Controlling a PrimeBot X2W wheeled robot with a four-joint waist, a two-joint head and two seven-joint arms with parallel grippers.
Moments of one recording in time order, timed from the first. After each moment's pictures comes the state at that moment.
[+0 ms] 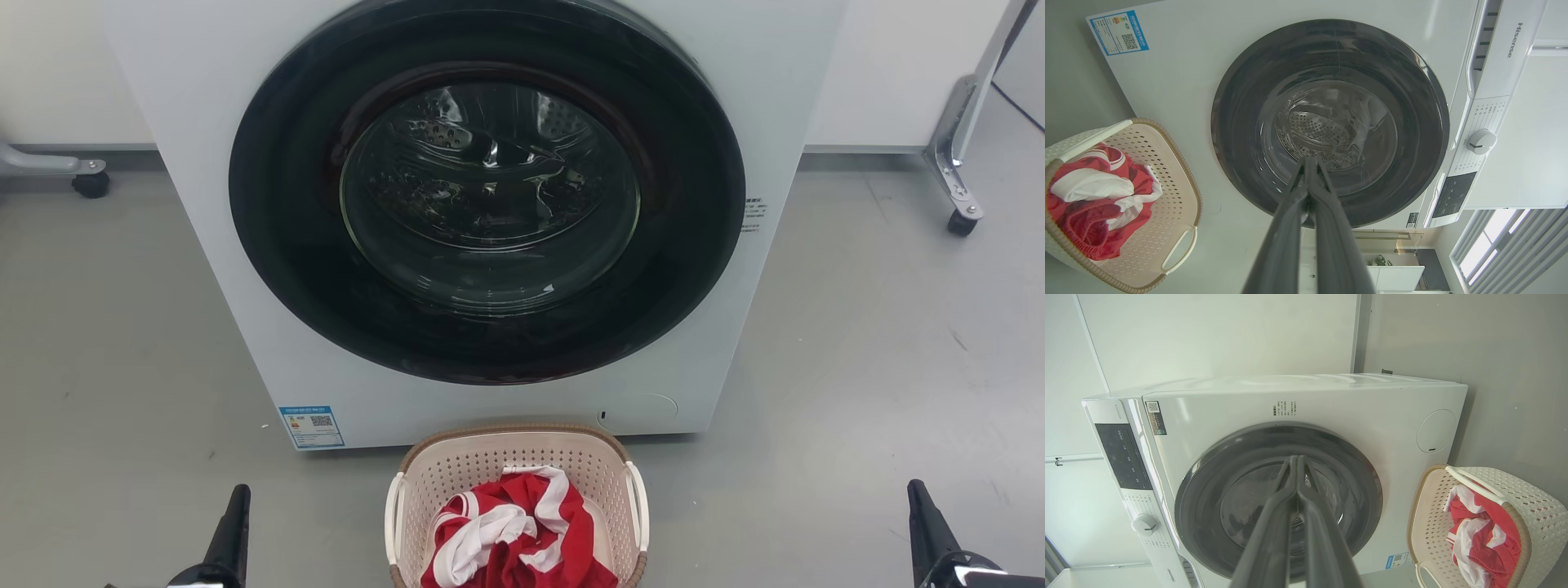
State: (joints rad) left arm -0.08 0.04 0.09 0.30 -1.60 -0.12 0.11; right arm -0.09 -0.04 -0.13 0.30 1.60 0.12 0.11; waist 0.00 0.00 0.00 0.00
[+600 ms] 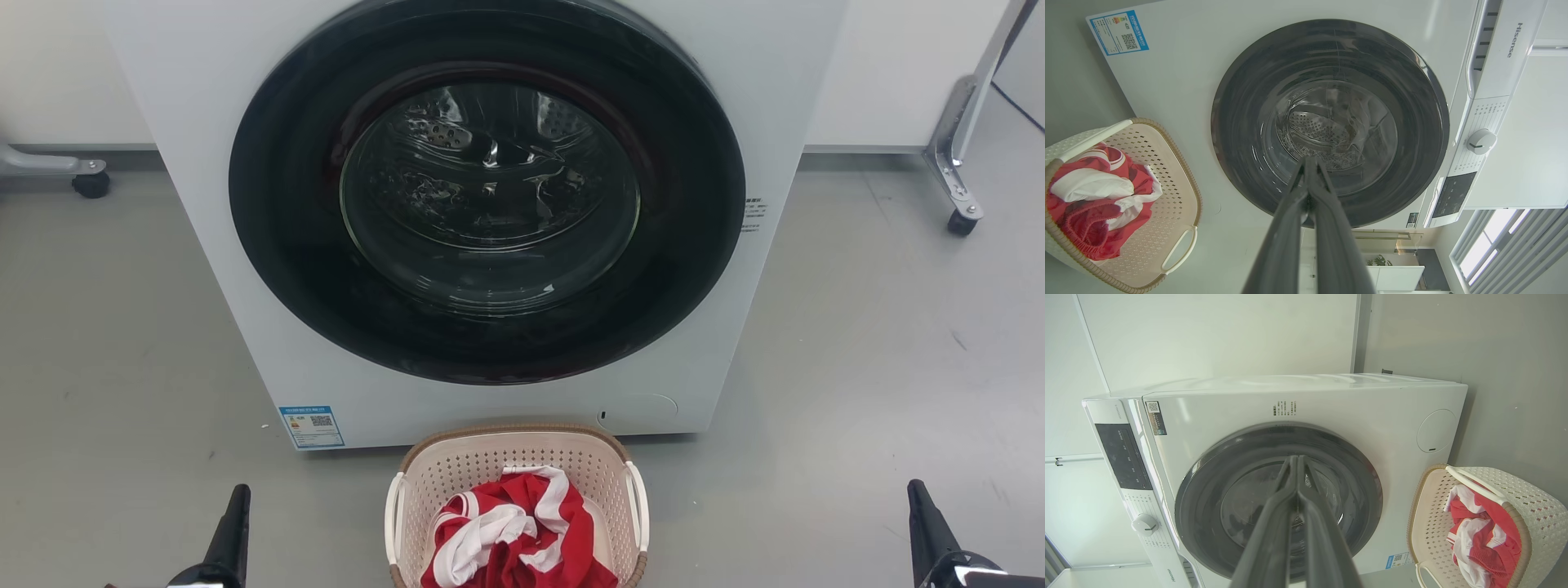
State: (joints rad) left arm -0.08 0.04 0.09 0.30 -1.60 -0.12 0.11; right arm -0.09 -0.04 -0.13 0.30 1.60 0.12 0.11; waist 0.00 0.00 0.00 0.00
